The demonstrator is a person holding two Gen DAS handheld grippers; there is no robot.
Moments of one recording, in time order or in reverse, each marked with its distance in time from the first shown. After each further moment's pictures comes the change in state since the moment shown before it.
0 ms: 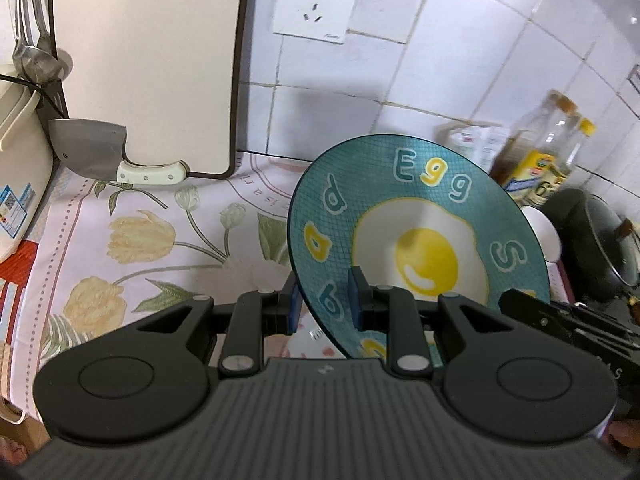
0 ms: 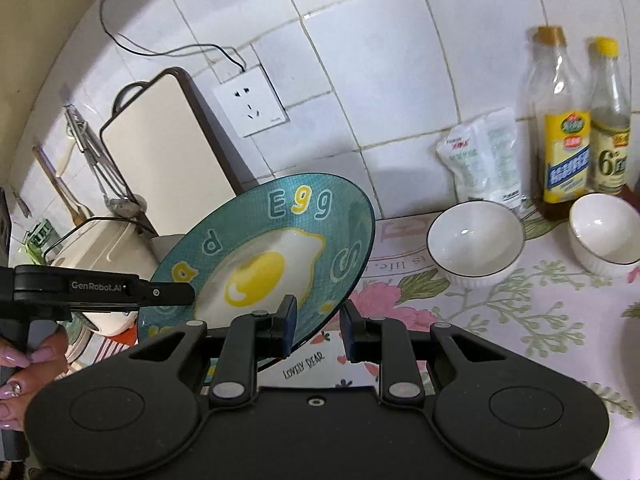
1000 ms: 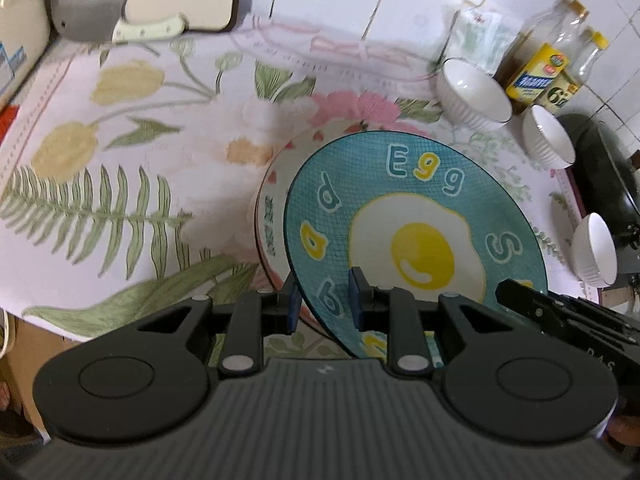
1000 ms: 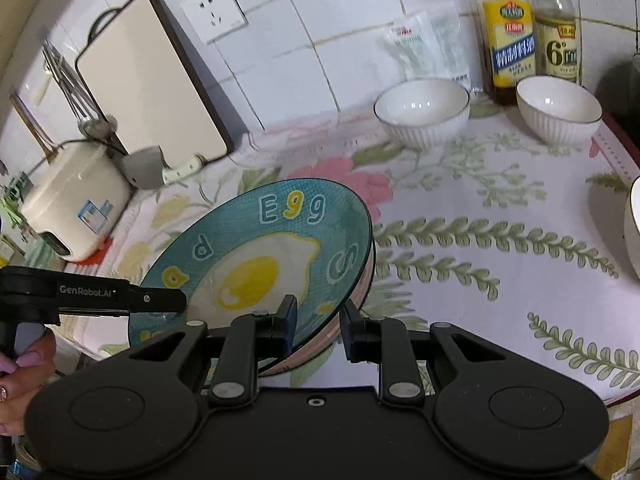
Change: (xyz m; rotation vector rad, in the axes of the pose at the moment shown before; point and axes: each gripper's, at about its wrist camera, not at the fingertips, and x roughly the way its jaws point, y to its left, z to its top) left arm 0.042 0.005 -0.119 -0.072 0.192 -0.005; right arm -0.005 -0.030 -0.108 0.030 0.155 -0.077
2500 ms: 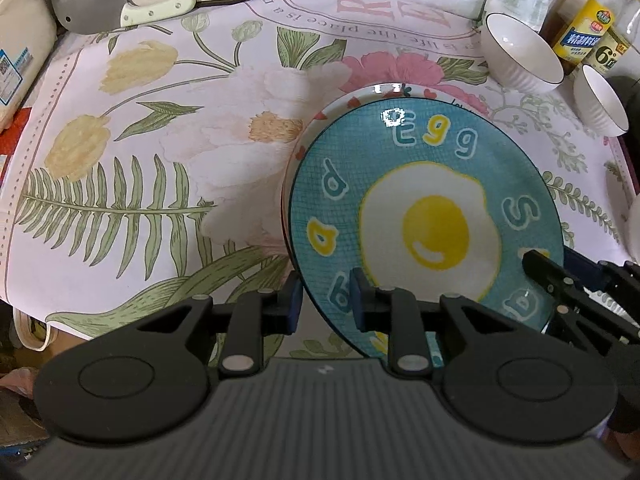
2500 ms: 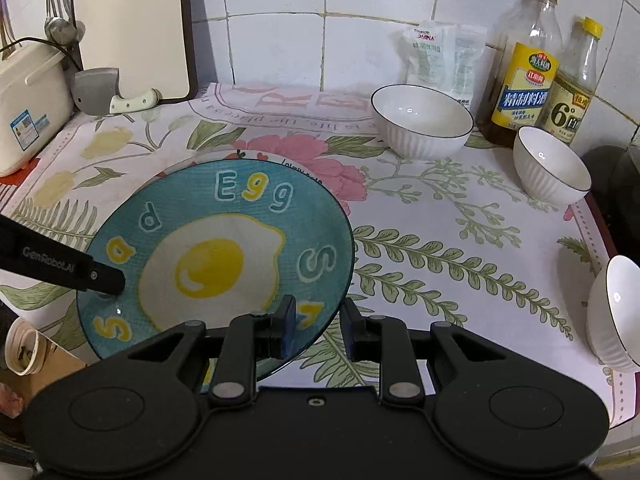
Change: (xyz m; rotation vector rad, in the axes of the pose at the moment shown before) left arm 0.032 -0.004 0.011 0.055 0.098 0.154; right arm 0.044 0.037 0.004 -0.264 0.044 -0.290
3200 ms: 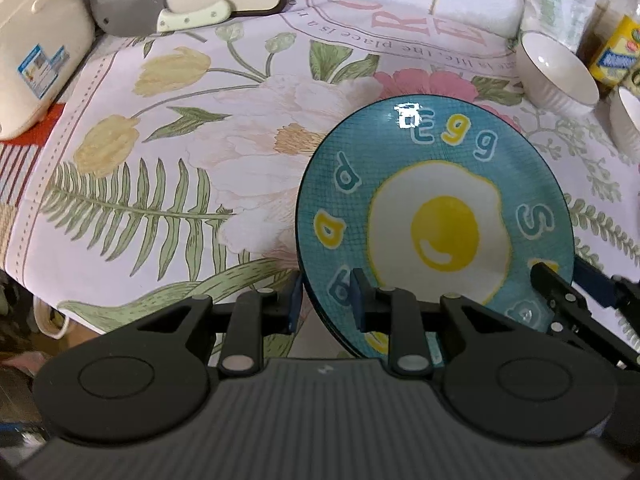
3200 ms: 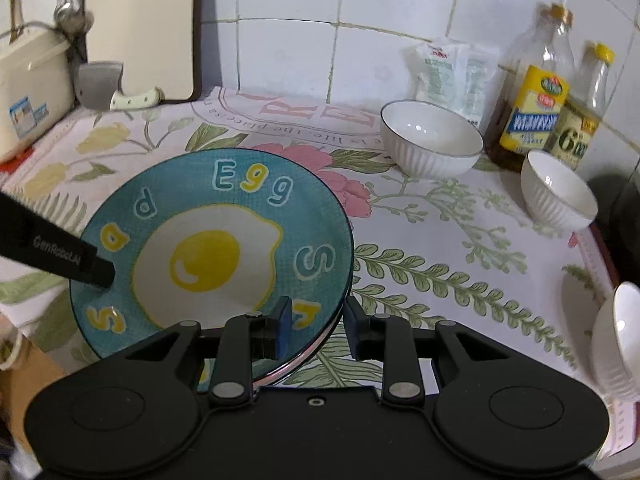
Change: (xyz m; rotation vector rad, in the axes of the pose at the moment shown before) left arm 0.008 -0.009 -0.003 -0.088 -0.060 0.112; right arm 0.017 0.004 -0.002 -0.037 -0.059 -0.014
